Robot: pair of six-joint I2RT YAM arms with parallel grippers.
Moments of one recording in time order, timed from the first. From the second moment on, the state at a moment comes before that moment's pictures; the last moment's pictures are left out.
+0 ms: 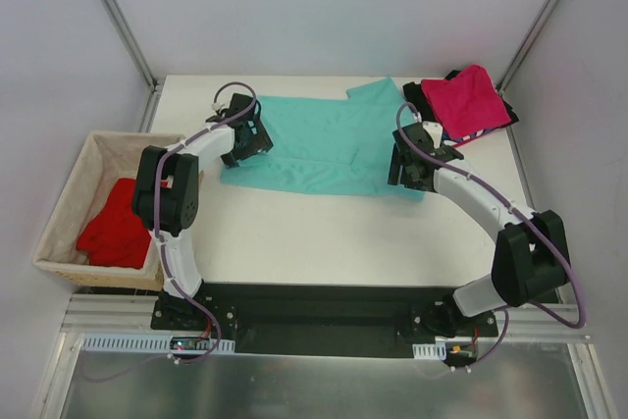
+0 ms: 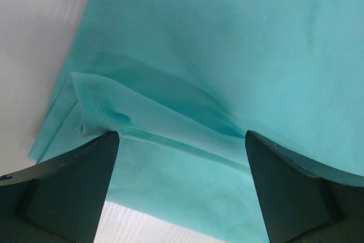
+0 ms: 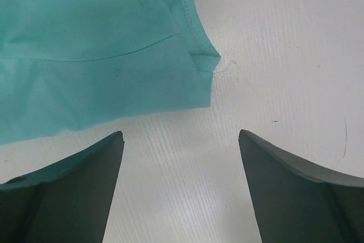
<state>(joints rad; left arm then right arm) -0.25 1.93 1.35 -0.48 -0.18 -0.69 0.43 1.48 1.08 -0.69 0.45 0.51</state>
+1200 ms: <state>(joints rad) -0.26 1.85 1.37 -0.46 -0.28 -0.68 0.48 1.38 1.01 -0.68 0.43 0.52</state>
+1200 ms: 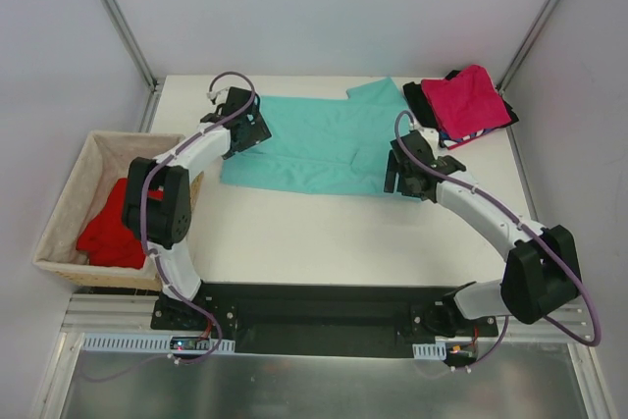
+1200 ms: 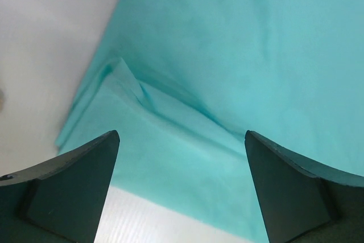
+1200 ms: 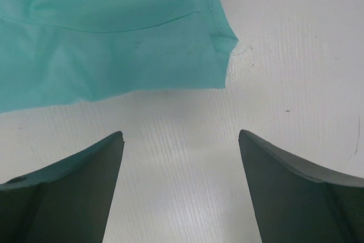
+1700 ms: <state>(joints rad) -0.33 1.64 1.18 -0.47 -0.17 -0.67 0.50 1.38 0.96 -0.68 0.43 0.52</state>
